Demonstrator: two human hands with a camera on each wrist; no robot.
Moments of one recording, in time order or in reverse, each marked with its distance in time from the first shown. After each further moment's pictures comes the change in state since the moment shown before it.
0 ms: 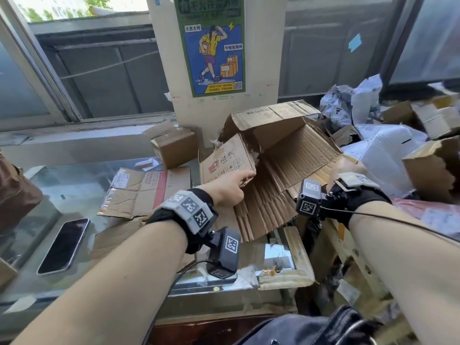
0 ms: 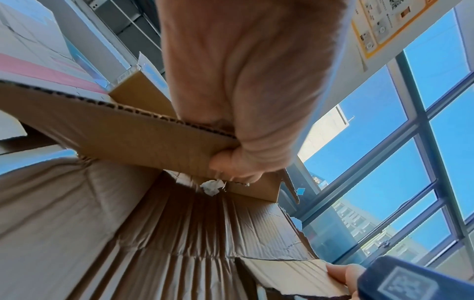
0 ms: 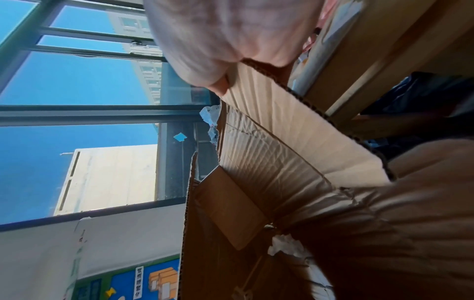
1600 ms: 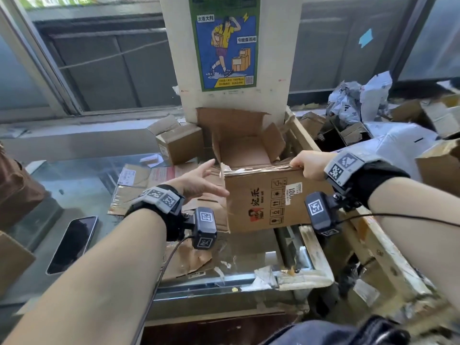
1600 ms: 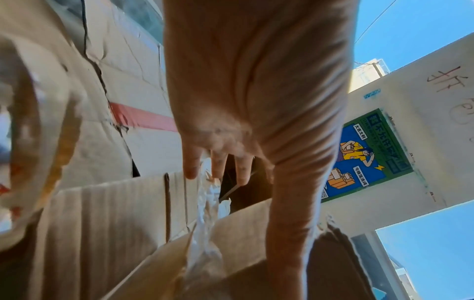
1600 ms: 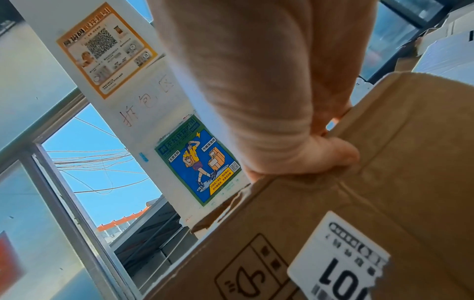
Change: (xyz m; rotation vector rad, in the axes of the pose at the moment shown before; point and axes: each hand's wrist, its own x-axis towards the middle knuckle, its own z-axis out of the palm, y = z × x) left_hand 0.019 -0.119 -0.035 -0.677 -0.053 -0.207; right_hand -0.089 -0.049 0.034 -1.563 -1.039 -0.835
